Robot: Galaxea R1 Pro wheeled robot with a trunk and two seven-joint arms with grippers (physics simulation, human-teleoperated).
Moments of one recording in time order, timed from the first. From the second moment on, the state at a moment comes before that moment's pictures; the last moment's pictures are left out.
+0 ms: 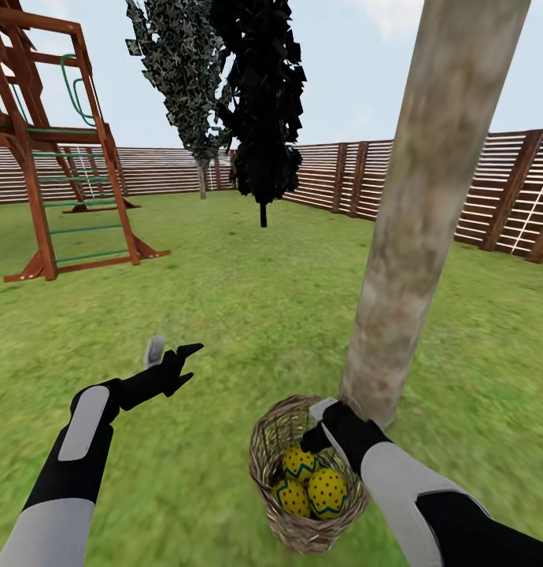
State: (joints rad) left arm -0.58 0.03 0.25 -1.24 1.20 0.90 0.14; right arm -0.88 0.17 0.04 -0.27 0.40 0.61 0.17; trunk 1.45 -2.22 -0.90
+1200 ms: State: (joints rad) left arm -0.58 0.03 0.25 -1.24 1.20 0.90 0.14; right arm -0.89 0.17 0.04 -0.27 0.40 0.67 0.18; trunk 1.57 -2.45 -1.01
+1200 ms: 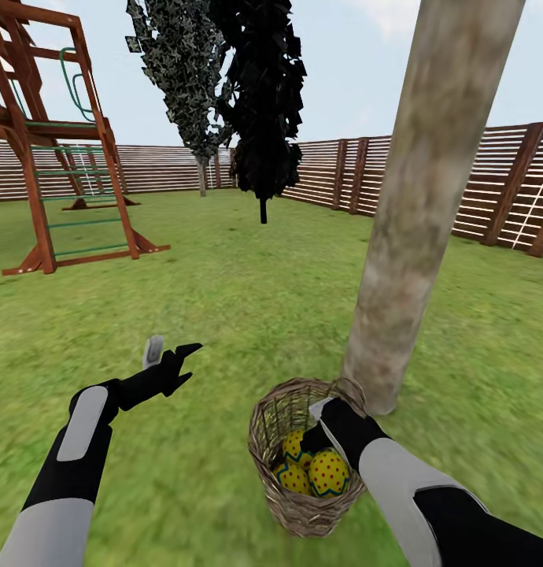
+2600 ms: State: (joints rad) left arm -0.55 0.03 0.25 -1.21 1.20 0.89 0.14; right arm -0.89 0.17 0.11 -0.27 0.39 0.69 0.17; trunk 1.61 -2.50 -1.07
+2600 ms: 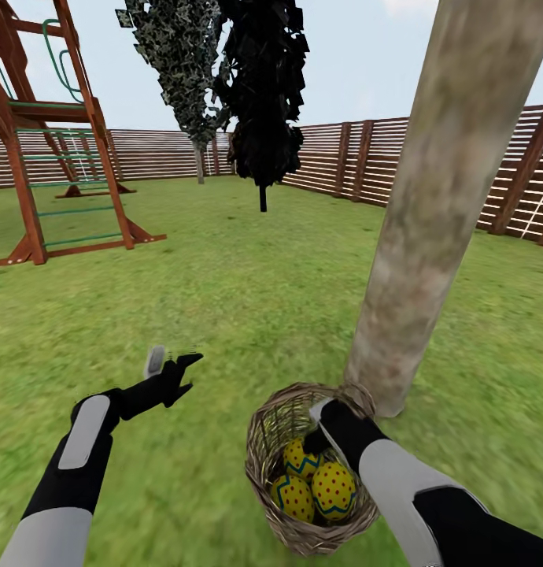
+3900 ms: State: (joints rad) left arm -0.53 0.03 0.25 -1.11 1.20 0.89 0.13; right arm -0.89 0.16 0.10 -0.25 0.41 0.70 0.16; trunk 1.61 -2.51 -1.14
